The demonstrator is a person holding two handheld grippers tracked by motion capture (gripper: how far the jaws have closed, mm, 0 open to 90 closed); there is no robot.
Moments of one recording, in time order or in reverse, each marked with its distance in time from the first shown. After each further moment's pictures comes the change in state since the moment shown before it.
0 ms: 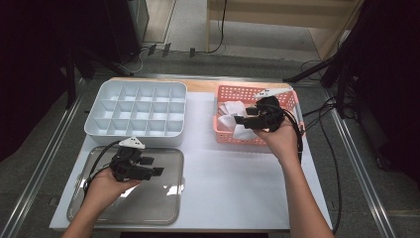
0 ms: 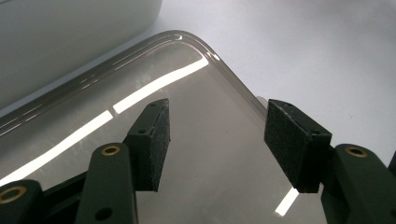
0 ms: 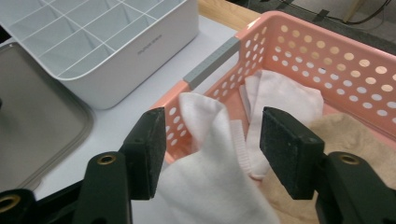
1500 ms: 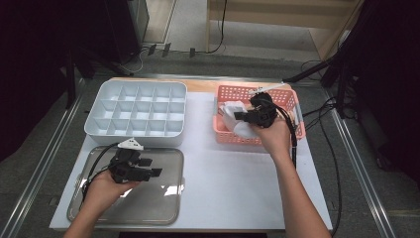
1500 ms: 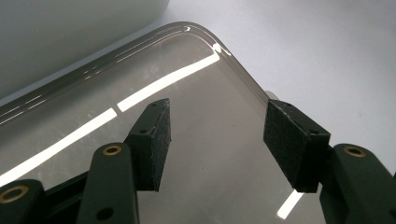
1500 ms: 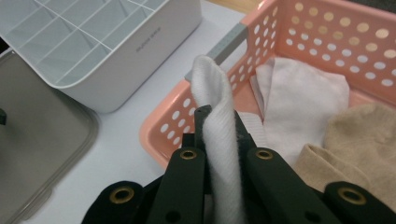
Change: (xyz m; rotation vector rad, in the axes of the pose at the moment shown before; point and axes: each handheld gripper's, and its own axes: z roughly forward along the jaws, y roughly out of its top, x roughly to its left) left arm 0.001 -0.005 0.001 -0.001 0.022 -0.018; right arm -0.003 0.009 0.020 0.061 0.046 0.083
